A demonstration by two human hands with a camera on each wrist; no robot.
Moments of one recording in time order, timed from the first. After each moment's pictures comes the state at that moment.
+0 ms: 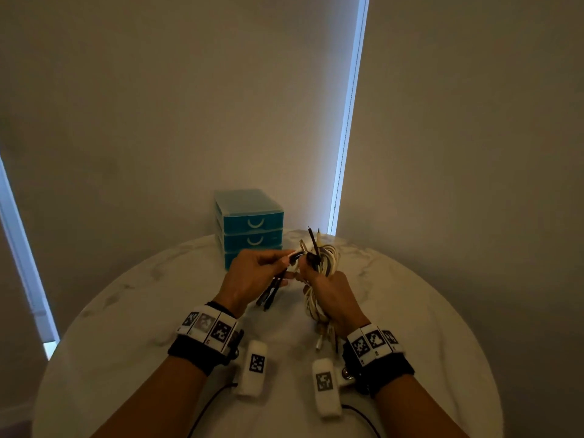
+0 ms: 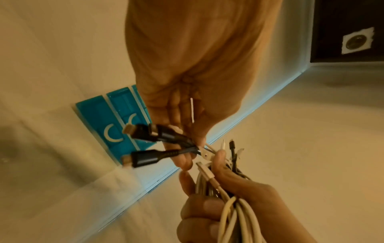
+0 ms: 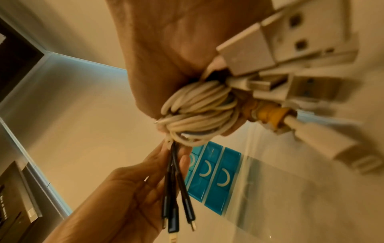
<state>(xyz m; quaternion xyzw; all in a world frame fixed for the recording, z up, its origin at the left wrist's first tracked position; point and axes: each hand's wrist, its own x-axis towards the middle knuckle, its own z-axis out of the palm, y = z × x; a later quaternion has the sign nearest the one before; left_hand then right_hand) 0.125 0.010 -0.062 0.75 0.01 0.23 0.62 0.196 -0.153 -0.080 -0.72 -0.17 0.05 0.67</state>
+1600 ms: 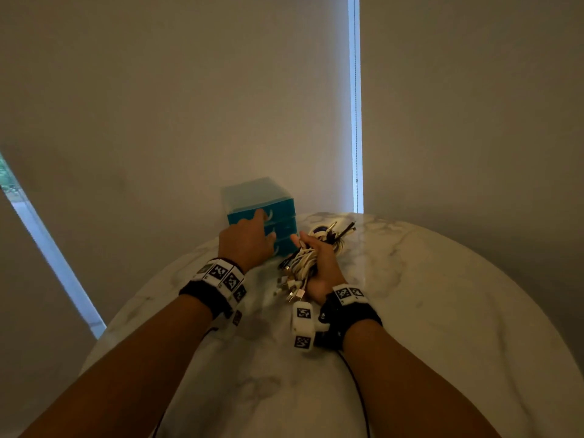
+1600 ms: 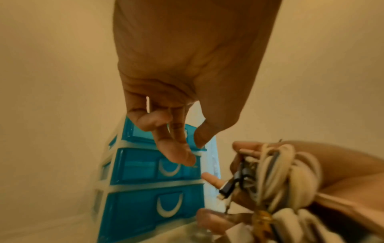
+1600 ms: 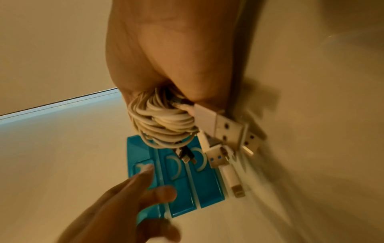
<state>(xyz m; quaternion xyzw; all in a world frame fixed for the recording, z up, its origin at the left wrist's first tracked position) 0.199 0.066 -0.034 0.96 0.20 0.21 -0.04 0.280 -0.059 -0.120 -0.32 -0.06 0.32 0.89</state>
